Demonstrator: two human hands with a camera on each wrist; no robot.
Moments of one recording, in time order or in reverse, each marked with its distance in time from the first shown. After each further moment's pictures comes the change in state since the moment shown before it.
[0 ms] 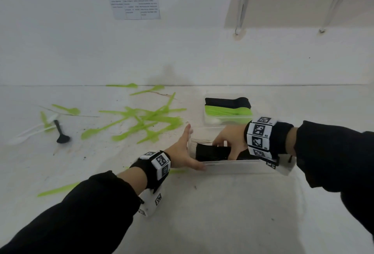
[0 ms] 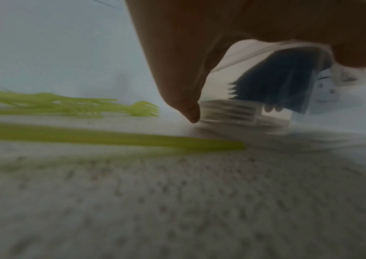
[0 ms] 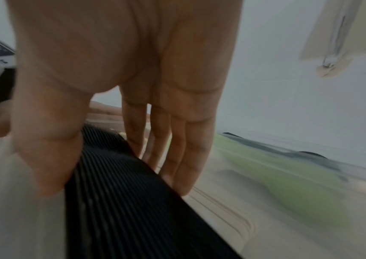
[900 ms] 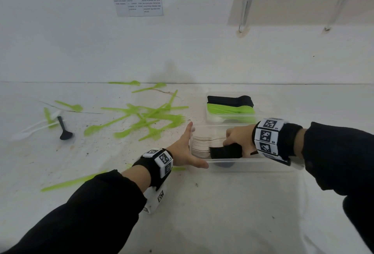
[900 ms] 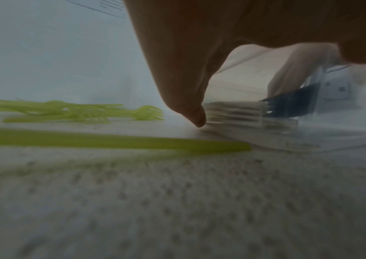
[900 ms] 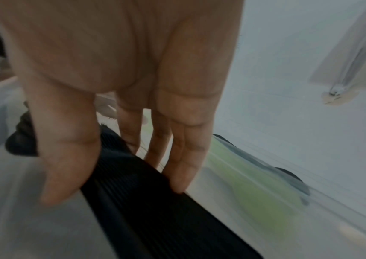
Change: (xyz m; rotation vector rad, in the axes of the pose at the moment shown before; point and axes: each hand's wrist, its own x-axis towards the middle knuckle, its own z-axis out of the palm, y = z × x) left_hand -0.001 -0.001 0.002 -0.041 0.003 0.004; right_hand 0.000 0.012 0.012 -0.160 -0.107 0.042
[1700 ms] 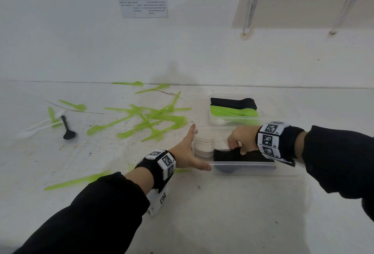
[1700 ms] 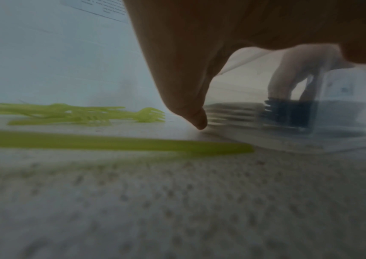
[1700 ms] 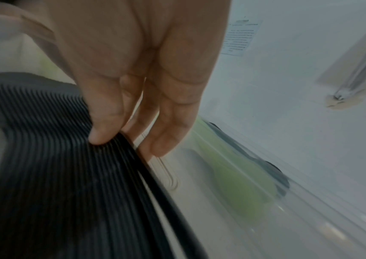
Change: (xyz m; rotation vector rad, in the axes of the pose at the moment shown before) left_hand 0.001 -0.003 0.000 0.022 -0.001 0.011; right_hand 0.007 0.009 0.003 0.073 0.109 0.049
